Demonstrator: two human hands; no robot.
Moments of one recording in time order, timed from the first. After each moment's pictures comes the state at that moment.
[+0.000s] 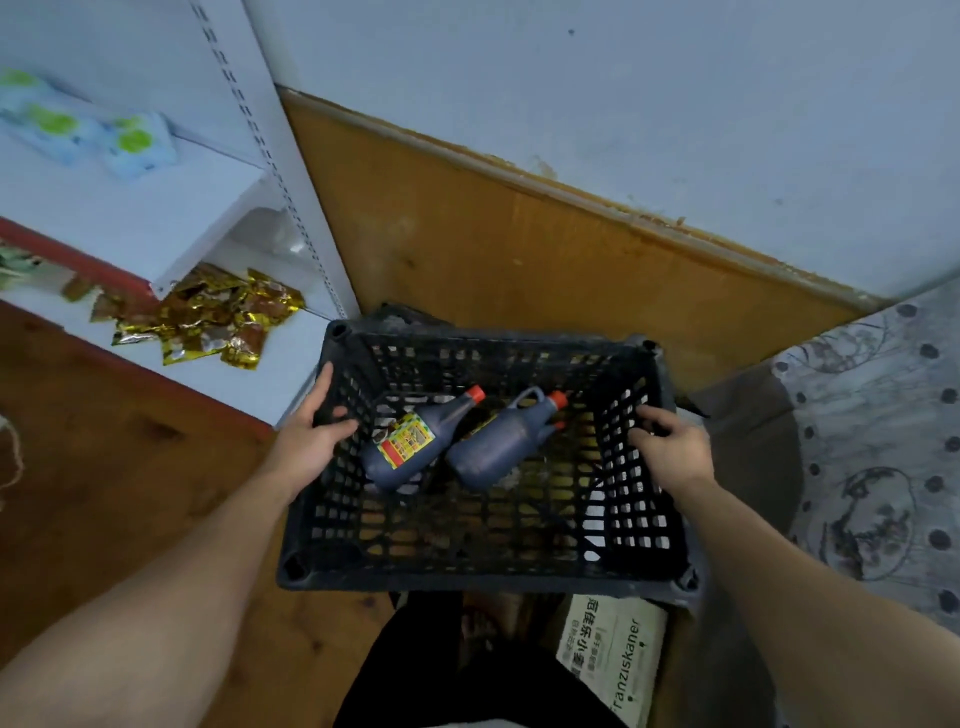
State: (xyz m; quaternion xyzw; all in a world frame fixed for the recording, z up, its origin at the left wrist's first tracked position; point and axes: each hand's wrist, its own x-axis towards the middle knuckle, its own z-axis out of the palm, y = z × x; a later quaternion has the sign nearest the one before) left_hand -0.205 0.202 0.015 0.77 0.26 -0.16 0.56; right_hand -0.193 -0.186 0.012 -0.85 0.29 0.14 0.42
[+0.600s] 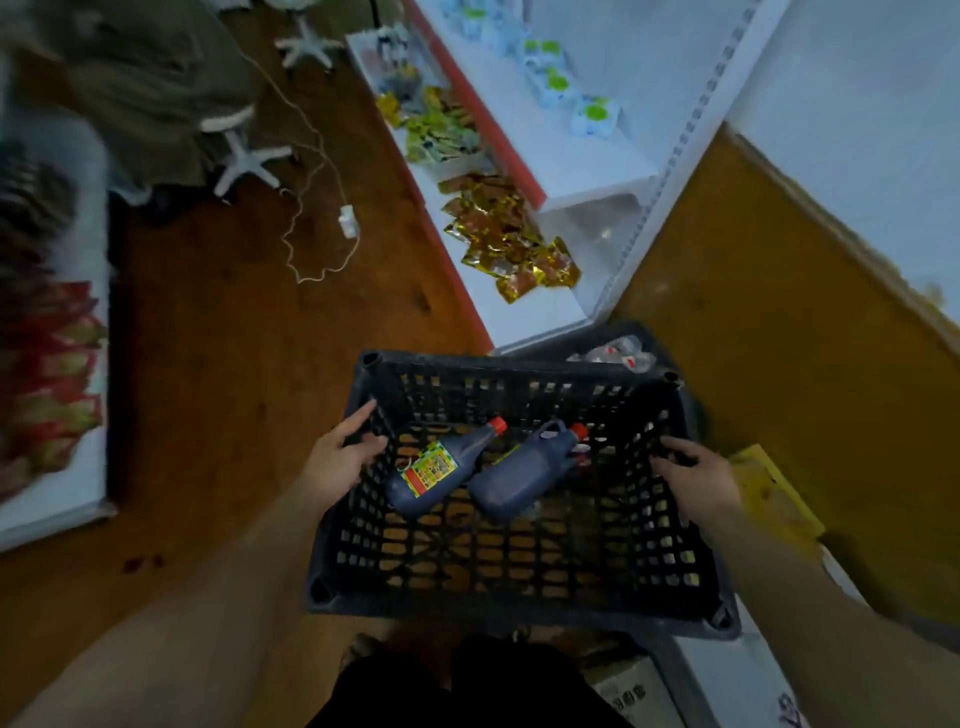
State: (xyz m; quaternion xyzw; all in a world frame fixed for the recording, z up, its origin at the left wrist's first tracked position) left_hand -0.548 0.271 0.020 0.61 0.52 0.04 0.60; right_hand -0.264 -0.011 0.029 -0.89 -0.04 0.33 0.32
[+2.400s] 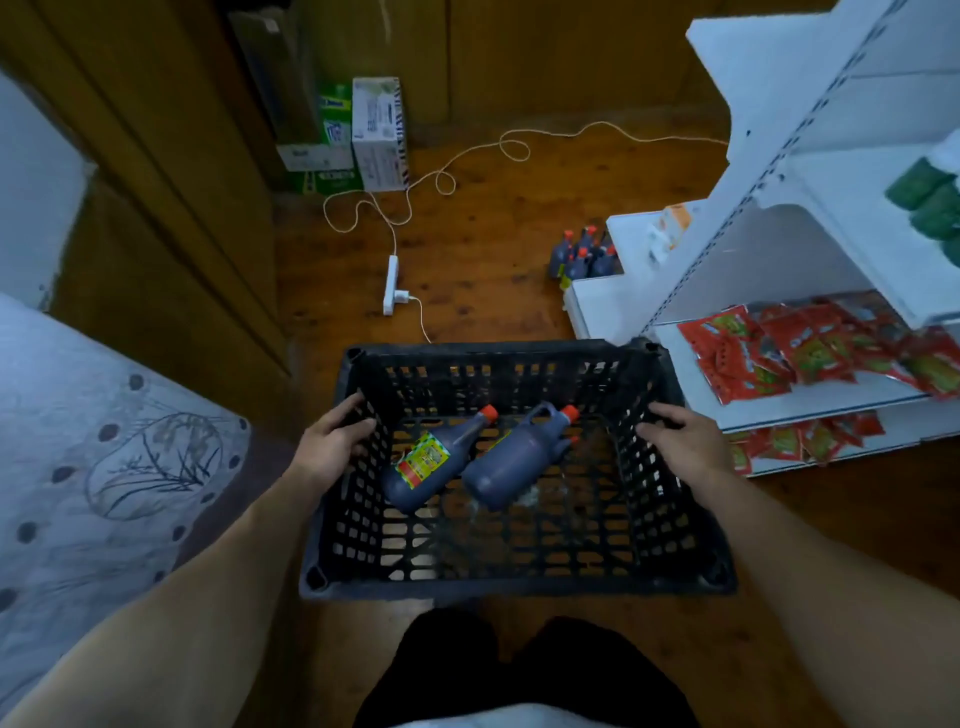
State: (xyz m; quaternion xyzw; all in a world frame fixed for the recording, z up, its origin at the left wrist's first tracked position) left_hand -1.312 0.263 0.024 -0.09 0.77 0.54 0.33; right_hand -1.120 0.599 0.051 -0.51 -0.74 0.44 -0.02
